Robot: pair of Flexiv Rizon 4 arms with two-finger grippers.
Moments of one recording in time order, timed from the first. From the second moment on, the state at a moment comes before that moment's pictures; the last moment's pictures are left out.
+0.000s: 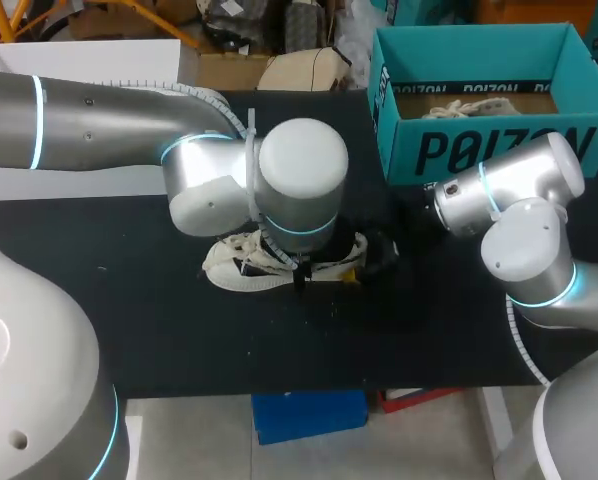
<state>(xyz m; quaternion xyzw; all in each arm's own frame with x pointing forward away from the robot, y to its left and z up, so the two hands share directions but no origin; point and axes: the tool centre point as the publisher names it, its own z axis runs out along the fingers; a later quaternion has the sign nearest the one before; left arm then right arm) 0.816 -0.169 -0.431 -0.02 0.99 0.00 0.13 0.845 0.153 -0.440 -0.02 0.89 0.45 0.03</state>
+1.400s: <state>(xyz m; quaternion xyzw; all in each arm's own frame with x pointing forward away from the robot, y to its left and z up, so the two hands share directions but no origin) 0.808 -0.179 -0.390 0.12 0.98 -0.11 -0.09 0.846 0.152 -0.440 -0.02 0.89 0.45 0.03</state>
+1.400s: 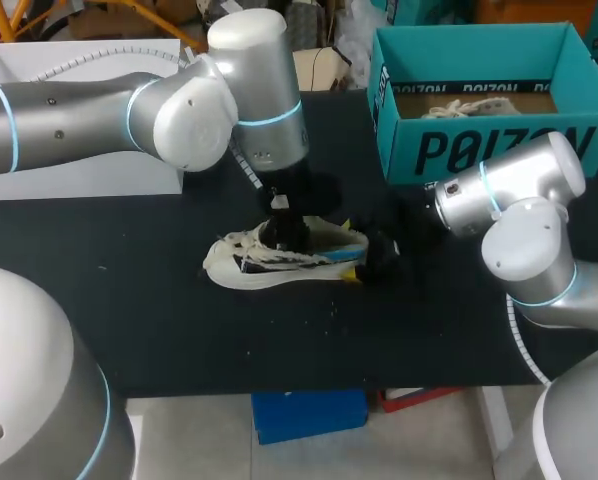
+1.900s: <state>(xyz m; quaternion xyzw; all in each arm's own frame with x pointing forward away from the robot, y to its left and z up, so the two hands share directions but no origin) 0.808 -0.187 -0.390 0.13 0.98 -0.12 -0.02 0.846 0.152 -0.440 -0.02 0.89 0.45 0.03</state>
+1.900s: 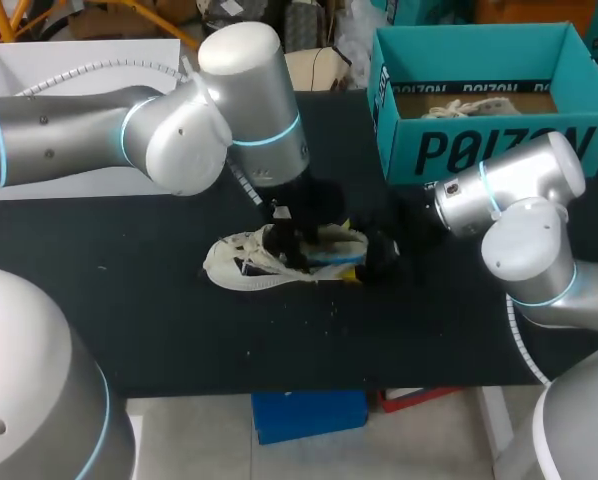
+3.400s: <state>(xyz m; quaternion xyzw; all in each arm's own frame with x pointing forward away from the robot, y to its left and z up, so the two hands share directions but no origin) 0.801 -0.238 -0.374 0.12 0.98 -0.11 0.11 0.846 0.152 -0.440 -0.02 0.89 0.45 0.03</state>
